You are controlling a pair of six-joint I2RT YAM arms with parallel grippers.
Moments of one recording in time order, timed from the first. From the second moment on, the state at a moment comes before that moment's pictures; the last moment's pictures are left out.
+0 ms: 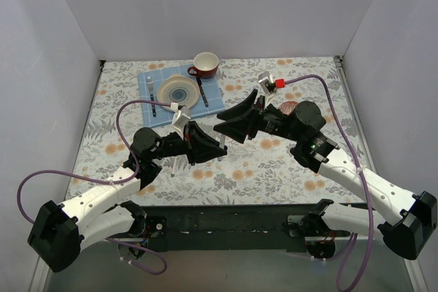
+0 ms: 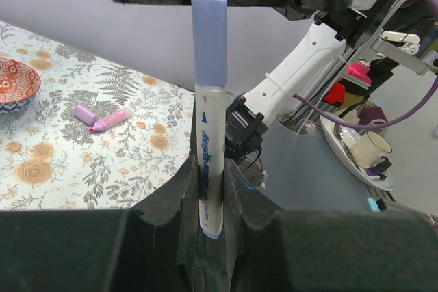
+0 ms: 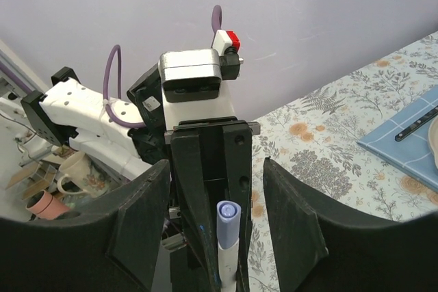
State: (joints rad) left arm -0.66 0.97 0.53 0.73 0.82 -0.63; right arm 0.81 1.05 0.92 0.39 -0.55 0.59
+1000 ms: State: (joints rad) left arm -0.67 1.03 0.59 0.57 0.83 -0.61; right arm 0.84 1.04 0.81 0.42 -0.42 0.50
